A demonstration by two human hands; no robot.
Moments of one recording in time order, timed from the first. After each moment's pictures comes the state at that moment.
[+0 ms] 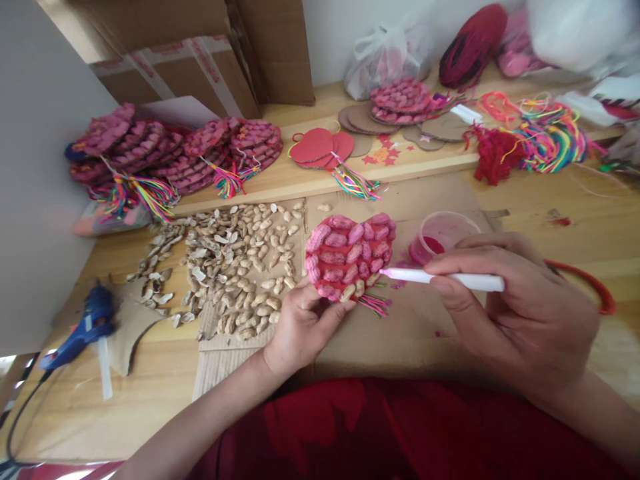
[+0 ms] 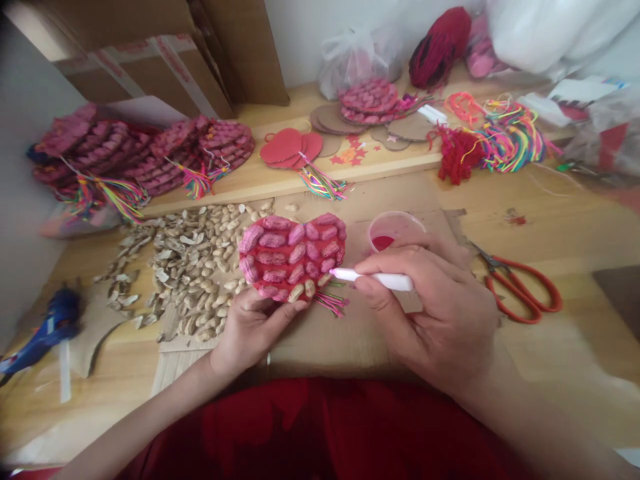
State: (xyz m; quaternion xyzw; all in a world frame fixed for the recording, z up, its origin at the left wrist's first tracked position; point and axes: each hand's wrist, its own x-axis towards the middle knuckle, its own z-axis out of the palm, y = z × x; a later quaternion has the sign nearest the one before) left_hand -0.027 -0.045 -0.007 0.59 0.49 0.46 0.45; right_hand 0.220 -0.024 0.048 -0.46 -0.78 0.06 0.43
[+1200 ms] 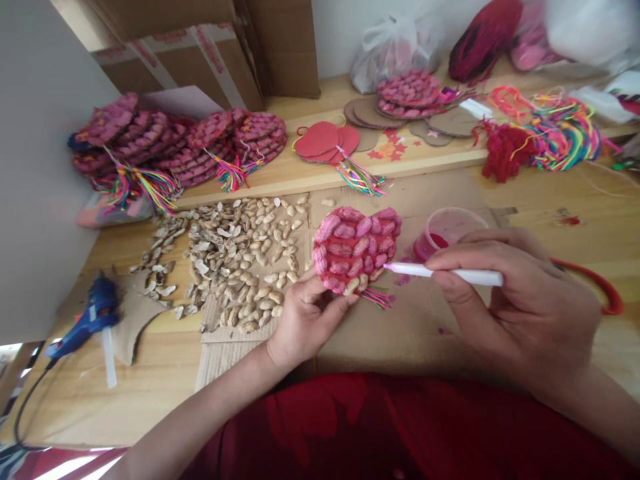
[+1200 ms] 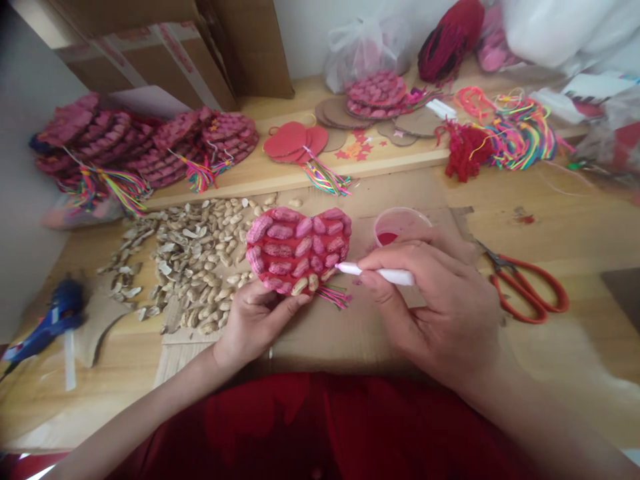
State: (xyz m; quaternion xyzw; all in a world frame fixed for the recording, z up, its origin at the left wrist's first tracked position) left_hand -0.026 -0.044 -0.008 0.58 0.49 0.47 0.46; right_hand 0.221 -0.021 0.047 -0.45 -0.79 0.05 0.41
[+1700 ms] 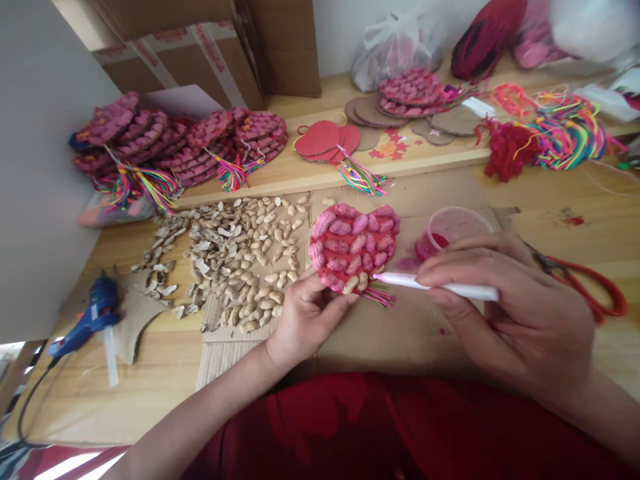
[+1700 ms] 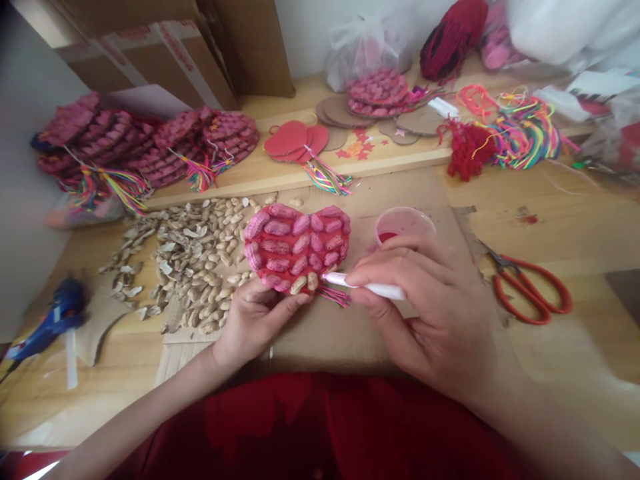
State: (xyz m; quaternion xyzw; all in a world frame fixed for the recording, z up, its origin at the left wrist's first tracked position) left_hand -0.028 -0.043 -0.010 0.58 0.49 0.46 0.47; right_hand 0.223 -0.021 0.050 -0.40 -0.82 0.10 0.41
